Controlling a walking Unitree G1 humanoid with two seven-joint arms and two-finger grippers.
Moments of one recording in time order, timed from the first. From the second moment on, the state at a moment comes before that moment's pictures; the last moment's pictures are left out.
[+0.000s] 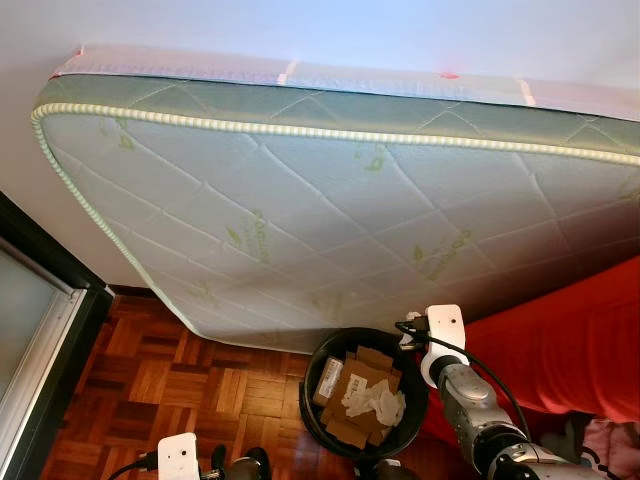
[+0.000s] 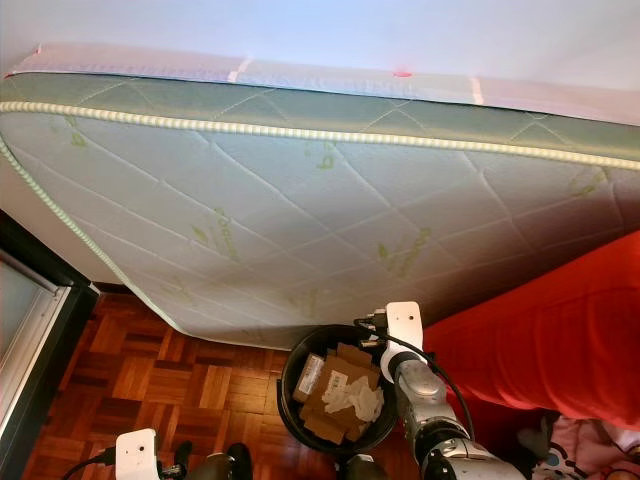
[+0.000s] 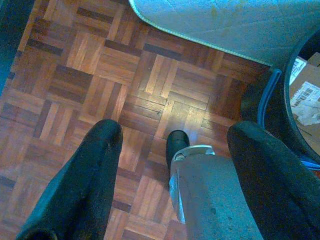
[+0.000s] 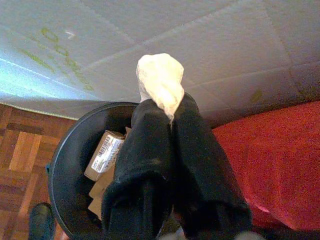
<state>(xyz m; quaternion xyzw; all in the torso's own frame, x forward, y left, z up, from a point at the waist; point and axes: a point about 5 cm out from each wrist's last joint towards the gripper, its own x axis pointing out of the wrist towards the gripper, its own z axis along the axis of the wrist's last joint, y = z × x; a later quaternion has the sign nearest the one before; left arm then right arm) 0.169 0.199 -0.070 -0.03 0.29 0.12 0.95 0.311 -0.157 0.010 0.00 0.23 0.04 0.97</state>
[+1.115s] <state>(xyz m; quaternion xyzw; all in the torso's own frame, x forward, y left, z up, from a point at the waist) 0.174 0.199 -0.067 -0.03 0.29 0.12 0.95 0.313 -0.152 0.013 0.02 0.23 0.06 0.97</state>
